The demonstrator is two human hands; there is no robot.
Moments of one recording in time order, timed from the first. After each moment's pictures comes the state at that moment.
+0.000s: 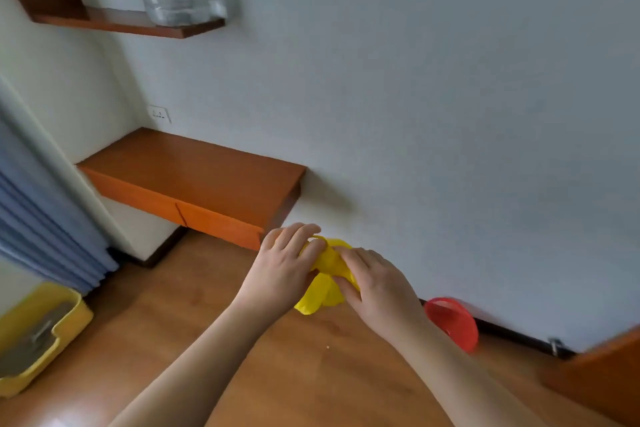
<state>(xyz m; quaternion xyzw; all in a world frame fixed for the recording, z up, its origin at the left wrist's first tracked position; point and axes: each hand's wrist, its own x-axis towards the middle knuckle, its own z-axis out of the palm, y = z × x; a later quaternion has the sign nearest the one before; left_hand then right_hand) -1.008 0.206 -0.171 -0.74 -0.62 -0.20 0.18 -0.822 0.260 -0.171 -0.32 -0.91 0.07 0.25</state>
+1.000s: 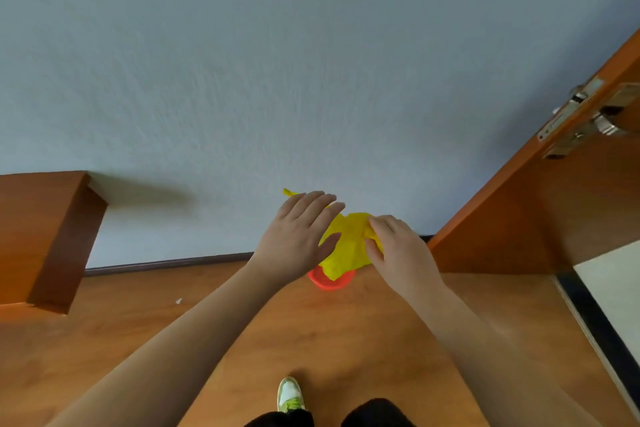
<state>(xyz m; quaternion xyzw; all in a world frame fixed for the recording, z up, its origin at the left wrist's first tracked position) -0.747 0.481 -0.246 -0.88 -0.40 -0.26 0.06 -0.536 0.441 -0.244 -0.61 -0.78 0.00 0.17</state>
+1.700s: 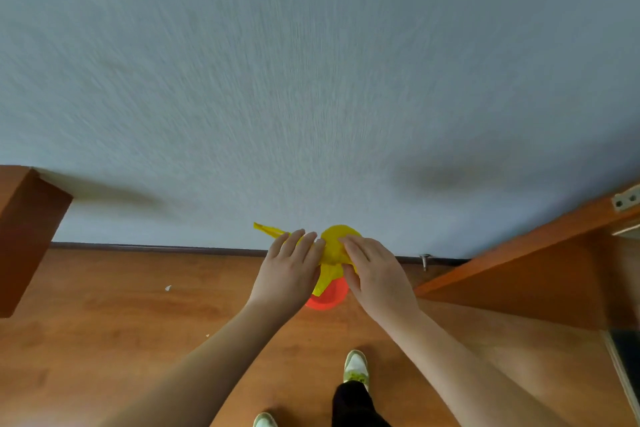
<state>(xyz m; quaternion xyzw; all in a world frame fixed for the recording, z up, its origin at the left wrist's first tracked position) -0.614 0.597 -0.374 -0.82 -0.54 -0.15 0.06 -0.420 0.605 -0.361 -0.50 -0.84 0.08 0.19</state>
